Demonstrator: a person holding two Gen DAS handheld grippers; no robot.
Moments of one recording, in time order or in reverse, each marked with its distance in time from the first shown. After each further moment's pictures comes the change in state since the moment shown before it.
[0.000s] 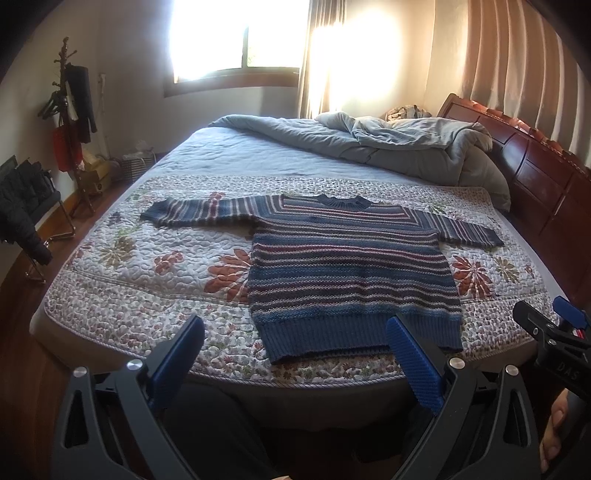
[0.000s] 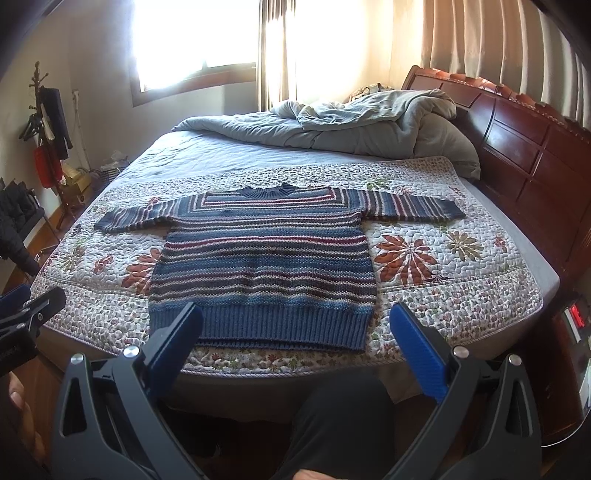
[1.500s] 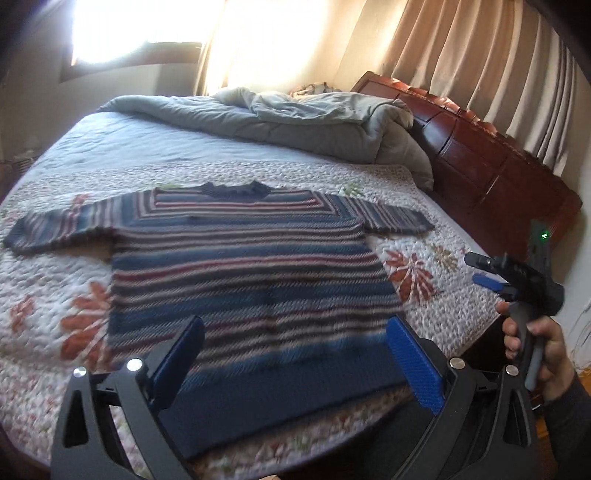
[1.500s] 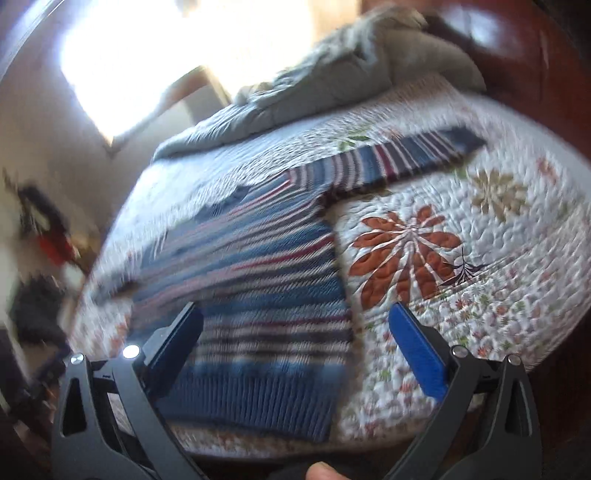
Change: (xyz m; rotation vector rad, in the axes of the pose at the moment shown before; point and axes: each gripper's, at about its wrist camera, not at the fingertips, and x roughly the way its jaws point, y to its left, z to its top) left arm 0.182 -0.054 0.053 0.102 0.064 -0.454; right arm 0.218 -0.240 0.049 0.473 0.108 0.237
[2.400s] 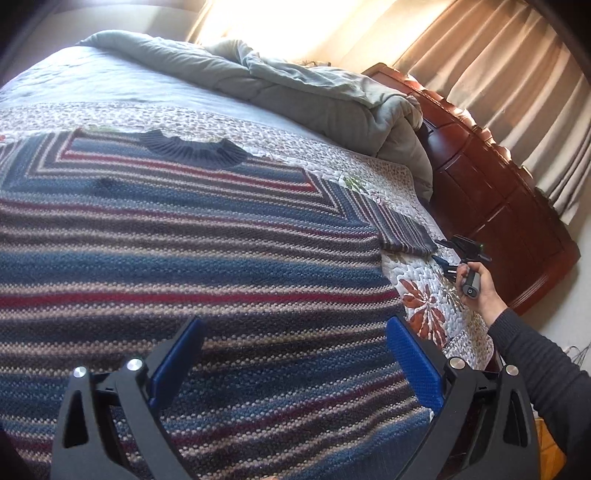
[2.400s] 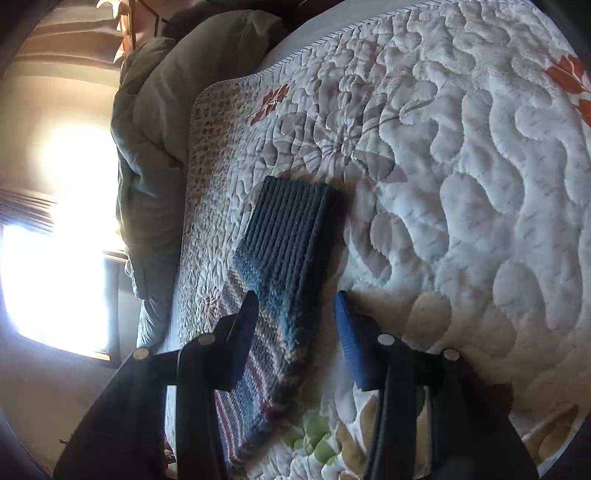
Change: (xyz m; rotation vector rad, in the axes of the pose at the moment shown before) left arm 0.202 0.034 0.034 -0.164 0.073 -0.171; right arm 0.189 -0.327 0.228 0.678 -0.127 0.038
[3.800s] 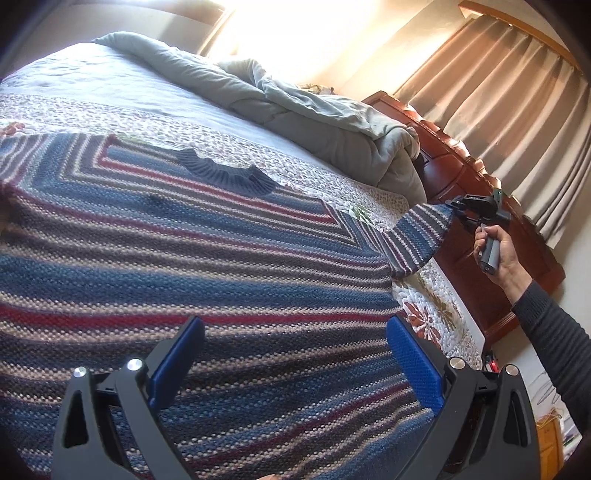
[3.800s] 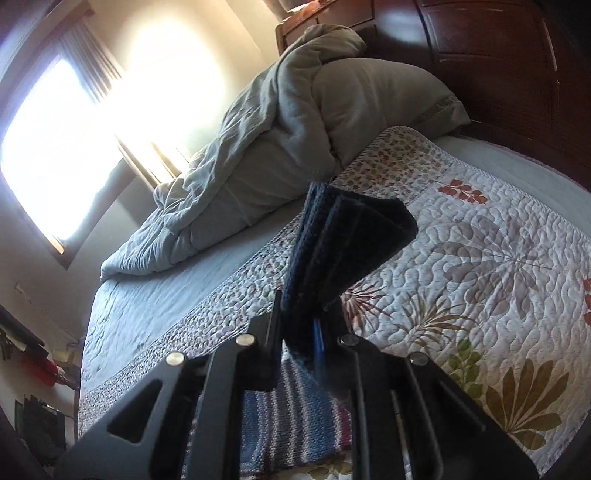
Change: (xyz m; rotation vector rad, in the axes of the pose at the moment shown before) left arm -0.040 0.067 0.006 -0.050 -0.083 -0.062; right arm -0.037 0.262 -0.113 -0.598 -0.114 -0.085
